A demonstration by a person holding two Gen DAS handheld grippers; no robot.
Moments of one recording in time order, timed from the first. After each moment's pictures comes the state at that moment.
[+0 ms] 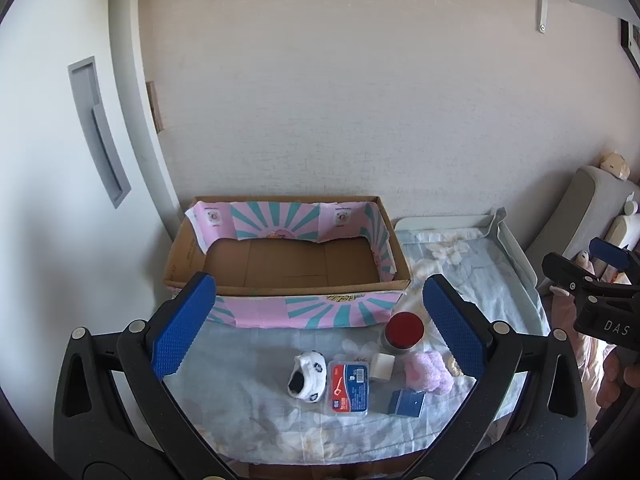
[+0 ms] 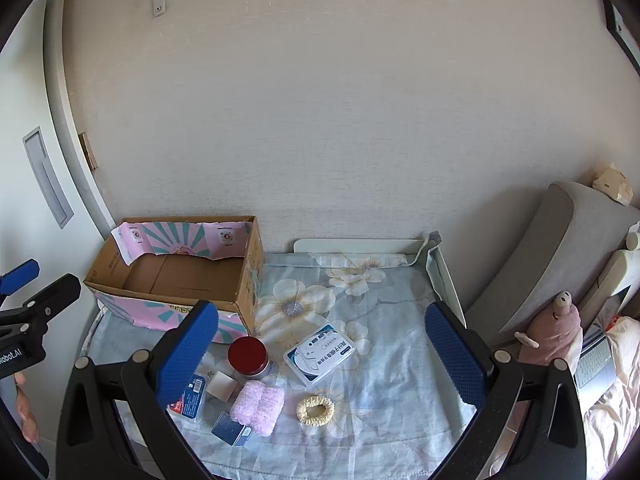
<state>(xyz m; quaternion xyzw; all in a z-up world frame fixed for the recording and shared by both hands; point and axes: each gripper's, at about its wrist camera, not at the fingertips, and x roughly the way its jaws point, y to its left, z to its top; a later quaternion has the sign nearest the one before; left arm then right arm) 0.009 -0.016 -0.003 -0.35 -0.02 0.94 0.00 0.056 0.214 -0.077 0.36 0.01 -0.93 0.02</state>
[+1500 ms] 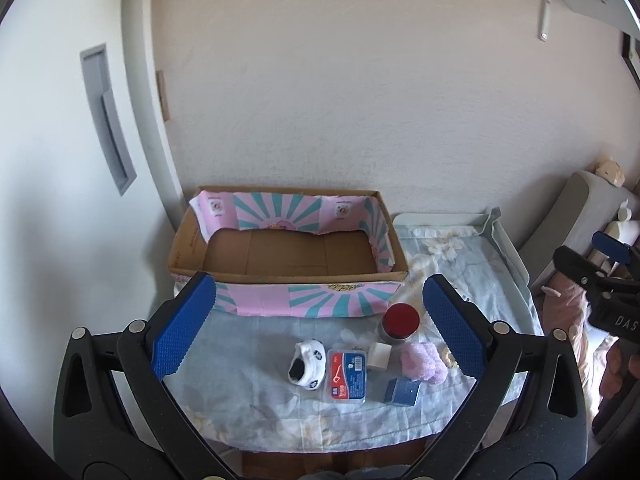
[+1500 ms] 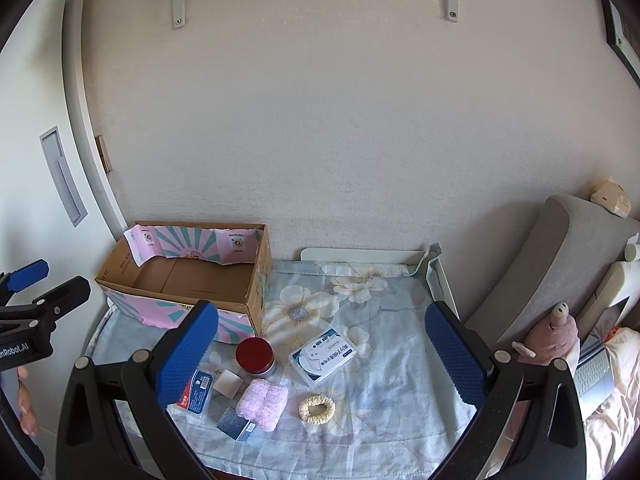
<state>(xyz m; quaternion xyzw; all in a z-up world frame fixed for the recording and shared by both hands) 0.020 -0.031 -0.001 -0.36 -0.05 0.93 0.00 0.063 0.215 -0.063 0.34 0.02 -0.94 0.04</state>
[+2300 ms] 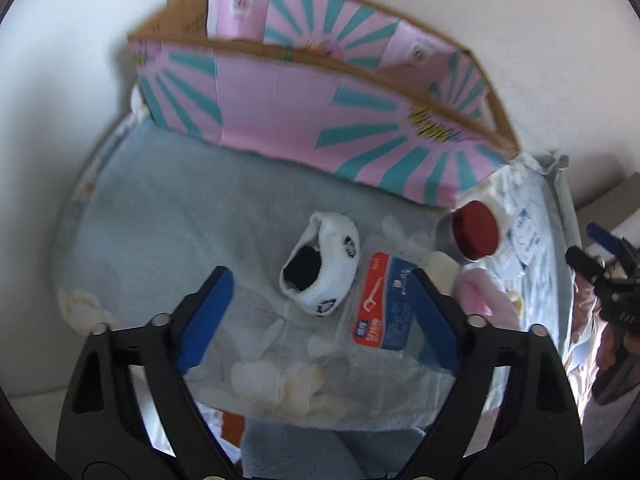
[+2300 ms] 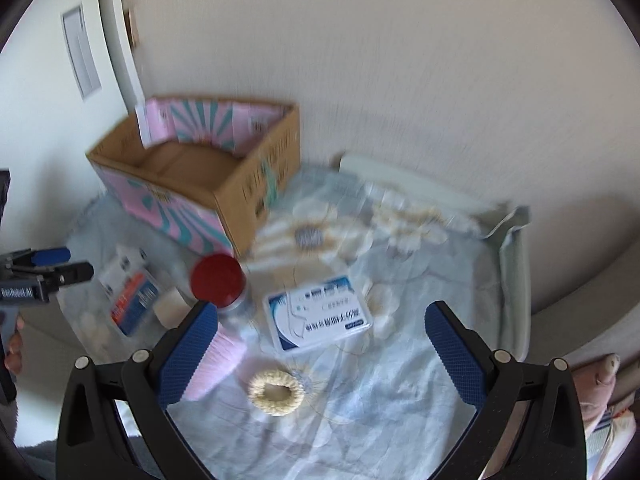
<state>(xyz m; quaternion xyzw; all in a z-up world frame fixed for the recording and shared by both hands) -0.004 -0.050 -0.188 -0.53 -0.17 0.83 -0.05 -0.011 0.233 -0.215 0.46 0.12 -0.86 0.20</state>
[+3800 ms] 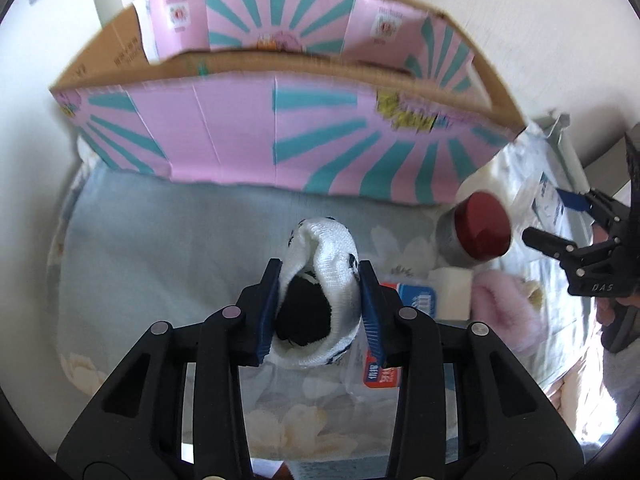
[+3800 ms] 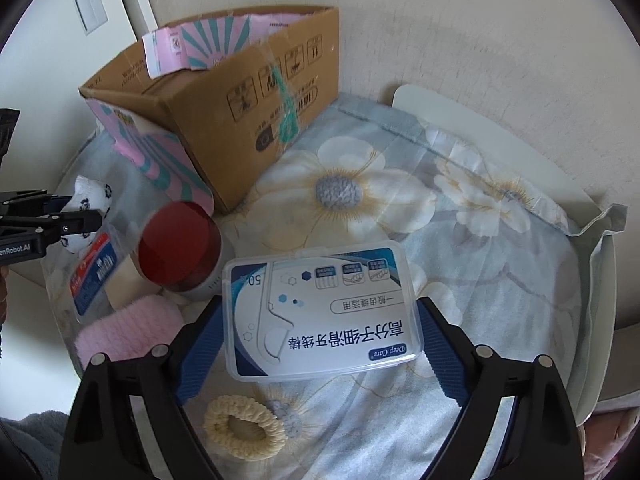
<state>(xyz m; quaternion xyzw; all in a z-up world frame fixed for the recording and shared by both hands) -0.020 -0.010 -0.167 -0.54 -0.10 0.84 -0.01 -0.028 0.244 -0.270 0.50 0.15 -0.81 0.27</state>
